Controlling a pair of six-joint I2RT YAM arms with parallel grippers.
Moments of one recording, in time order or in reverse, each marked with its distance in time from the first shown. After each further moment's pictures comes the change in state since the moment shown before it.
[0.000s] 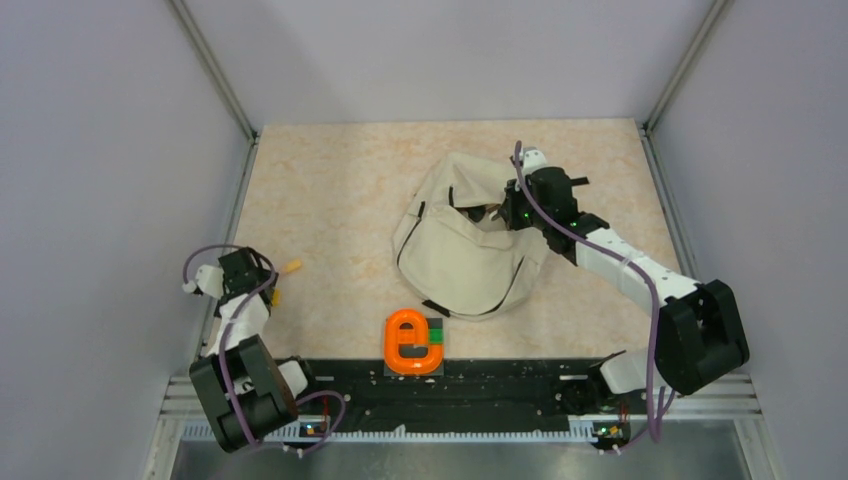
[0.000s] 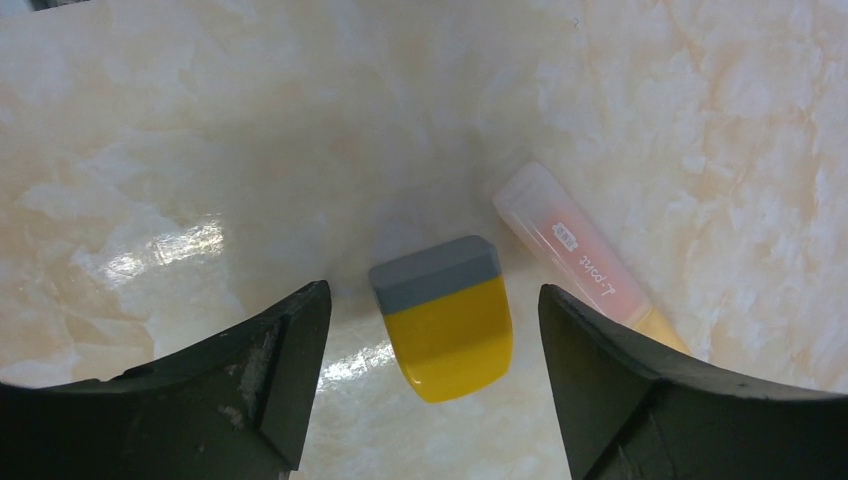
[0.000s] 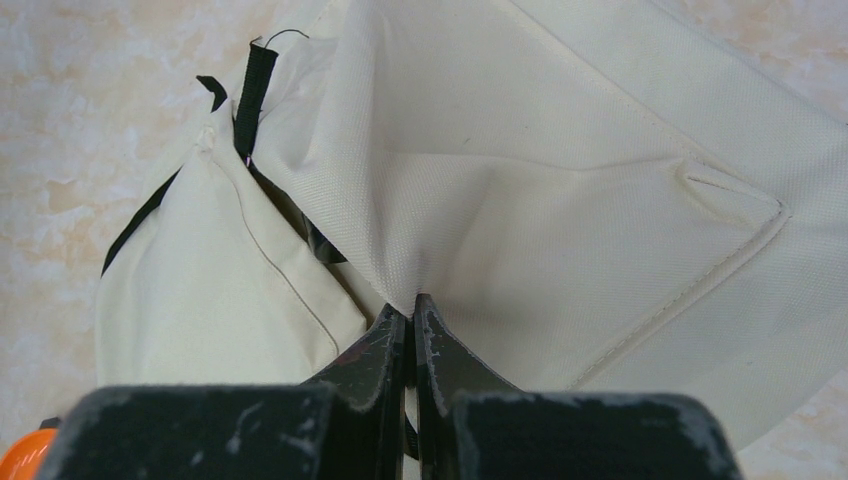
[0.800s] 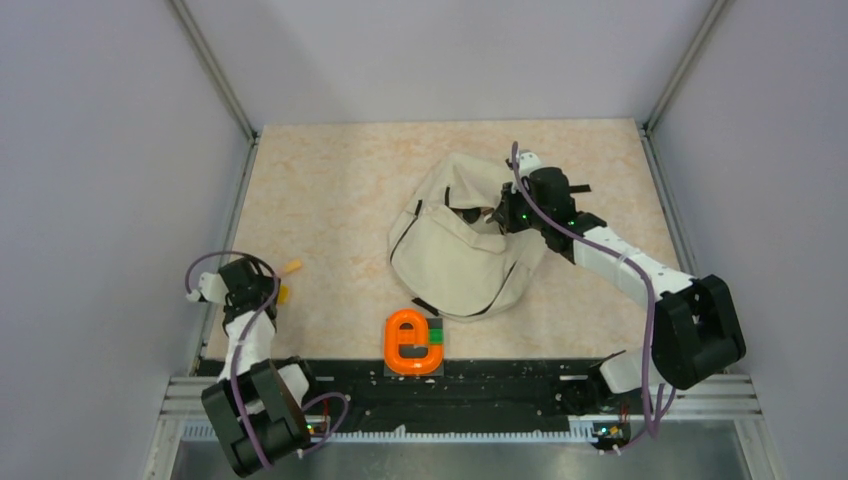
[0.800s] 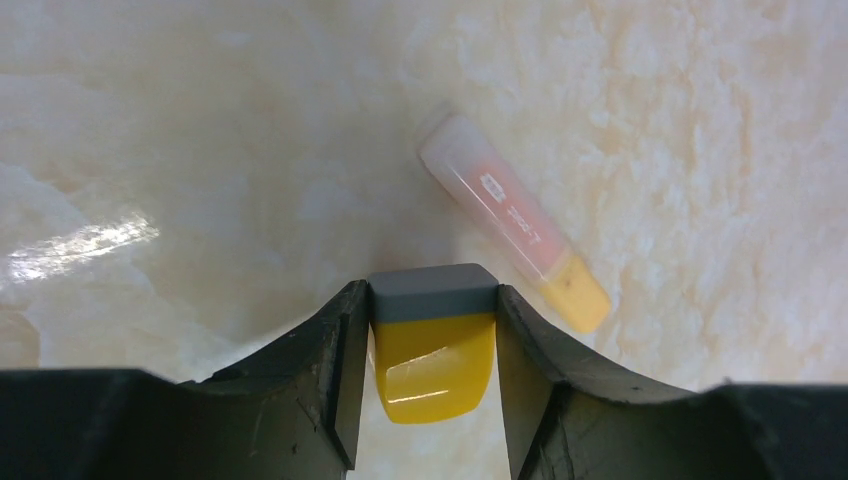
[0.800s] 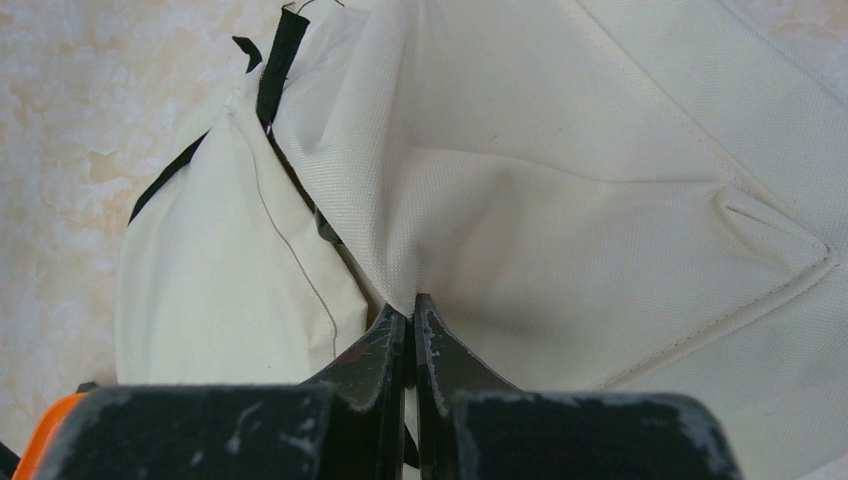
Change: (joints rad) left arm 0.019 -0.081 -0.088 0.109 0.131 -0.071; right arm -0.004 0.024 0.003 -0.001 -0.090 0.009
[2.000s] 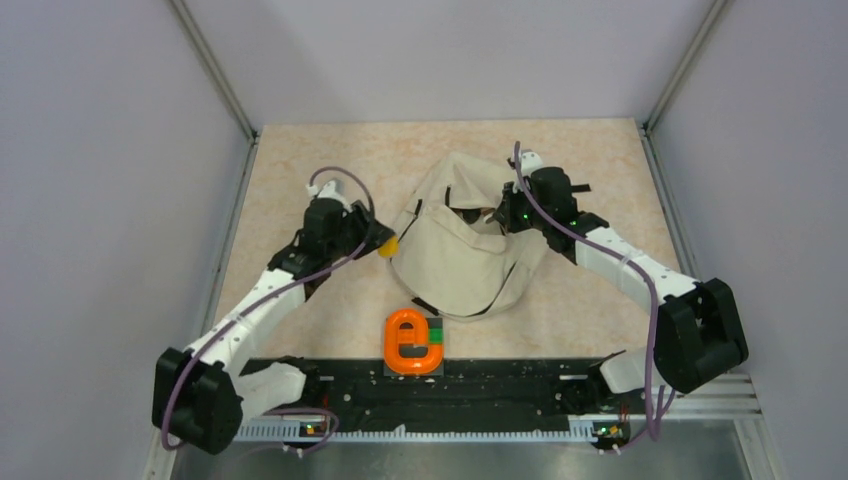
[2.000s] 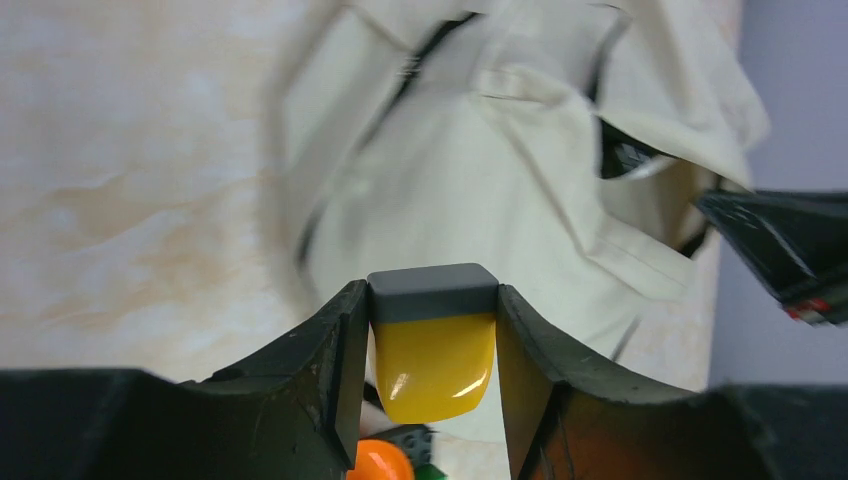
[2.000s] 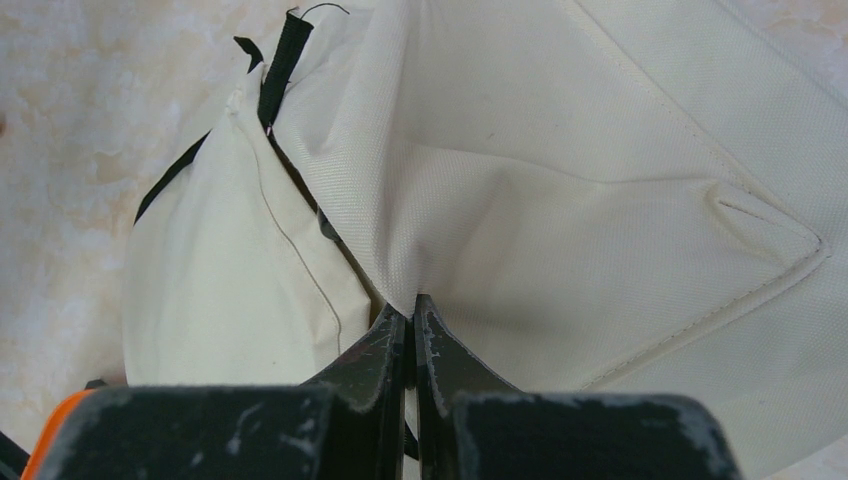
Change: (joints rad) left arm -0.792 0.037 0.346 -0.102 0.263 0.136; right arm 0.000 -0.018 0.000 -0.019 0.002 0.009
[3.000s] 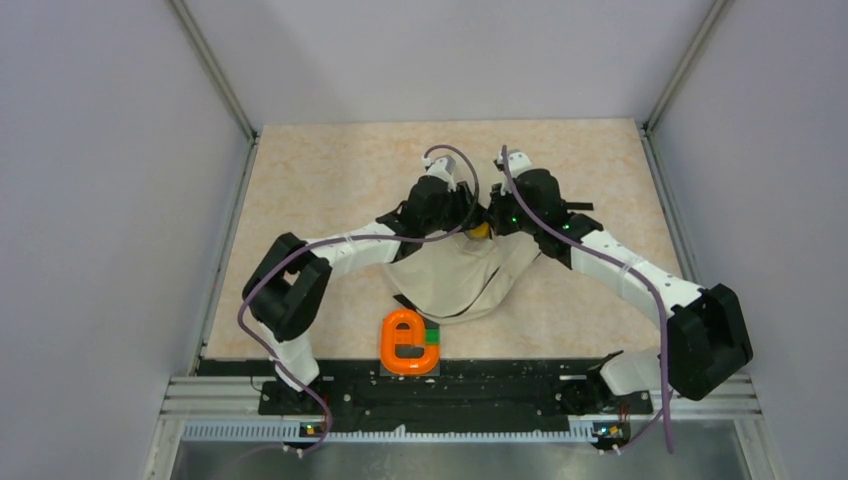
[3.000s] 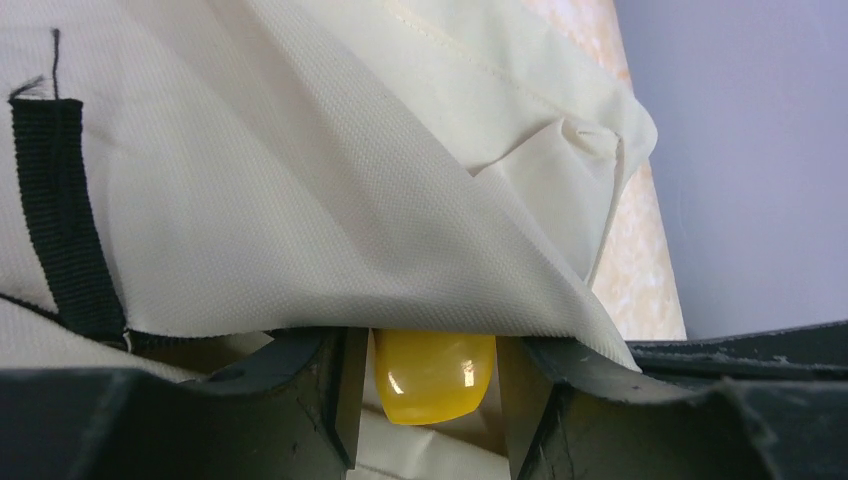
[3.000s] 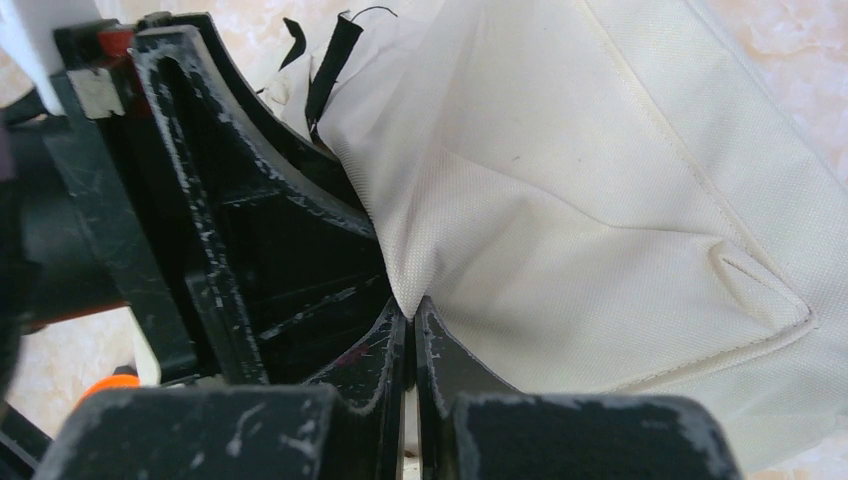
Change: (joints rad) left arm -0.406 0.725 0.452 0.449 -0.006 0.018; right arm 0.112 -0.031 0.046 -0.063 0.093 0.018
